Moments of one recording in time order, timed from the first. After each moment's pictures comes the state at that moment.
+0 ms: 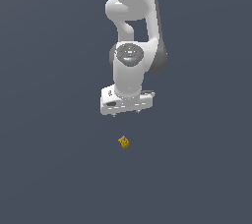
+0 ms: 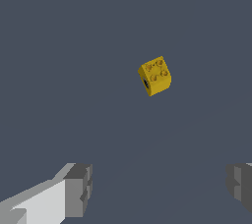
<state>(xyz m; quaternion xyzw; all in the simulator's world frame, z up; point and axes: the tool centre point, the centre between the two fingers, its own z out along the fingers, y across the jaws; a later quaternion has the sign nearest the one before) 0.016 0.000 0.146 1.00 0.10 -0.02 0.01</state>
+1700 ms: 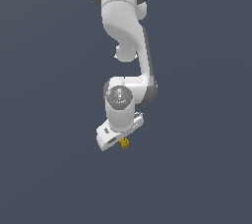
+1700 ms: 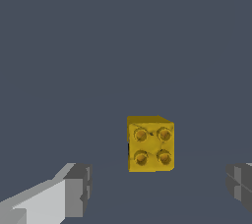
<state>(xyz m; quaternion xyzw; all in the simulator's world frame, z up) 0.089 -0.017 0.060 0.95 0.30 0.00 0.00</state>
